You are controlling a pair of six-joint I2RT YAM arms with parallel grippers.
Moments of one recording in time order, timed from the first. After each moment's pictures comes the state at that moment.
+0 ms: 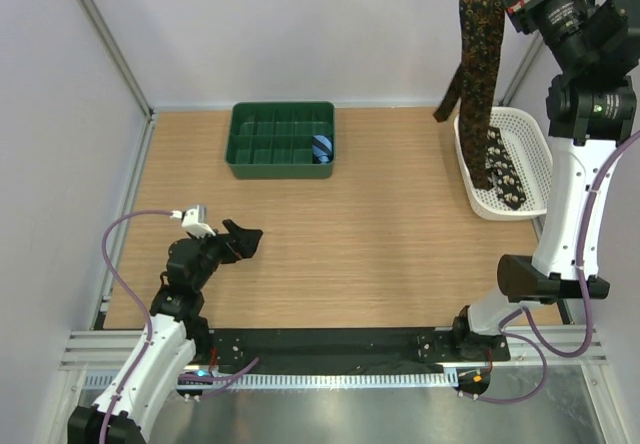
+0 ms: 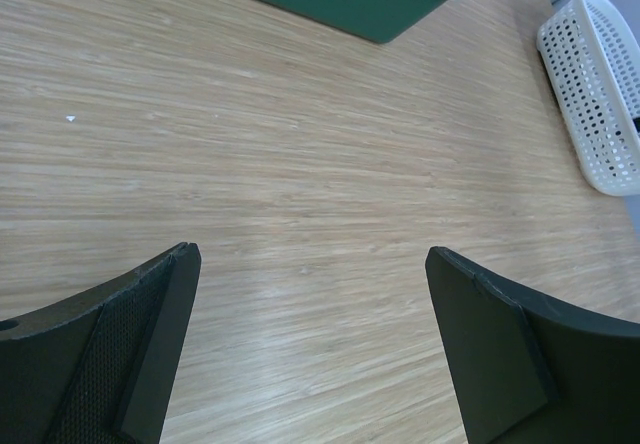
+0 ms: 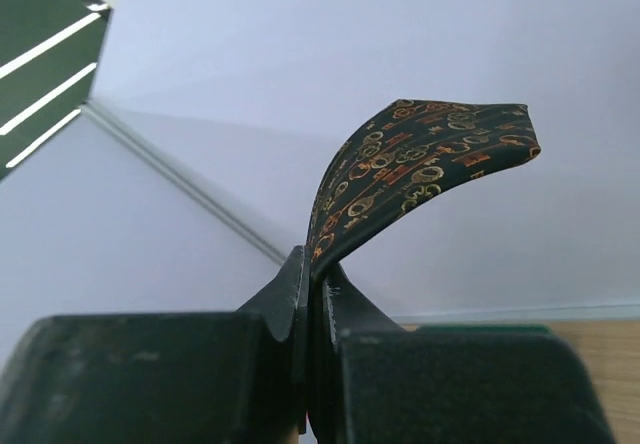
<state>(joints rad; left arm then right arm) -0.20 0.52 0.13 0.12 0.18 -0.58 -0.09 1.61 2.36 -0.45 -0.38 0.92</state>
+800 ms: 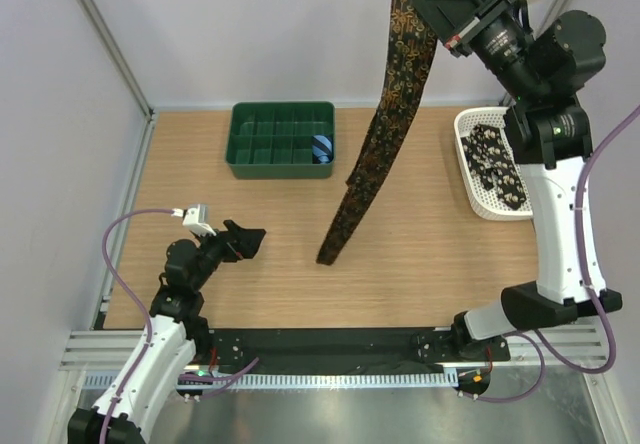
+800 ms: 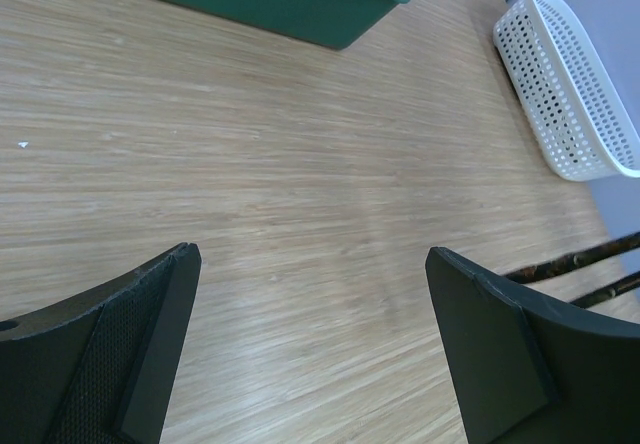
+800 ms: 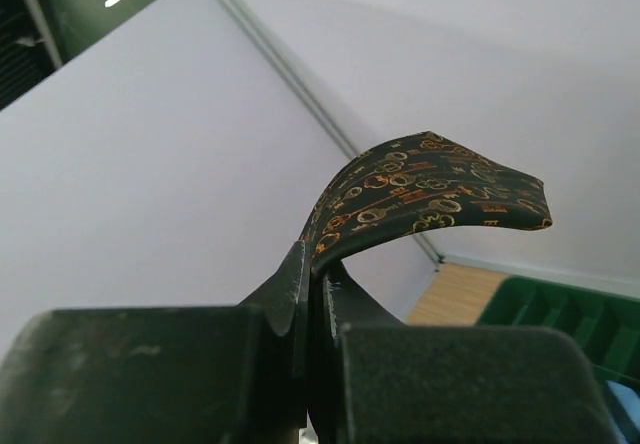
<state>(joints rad) -0.20 0.51 0.13 0.17 0.25 -0.58 0.23 1.45 2.11 -0.27 -0.40 0.87</state>
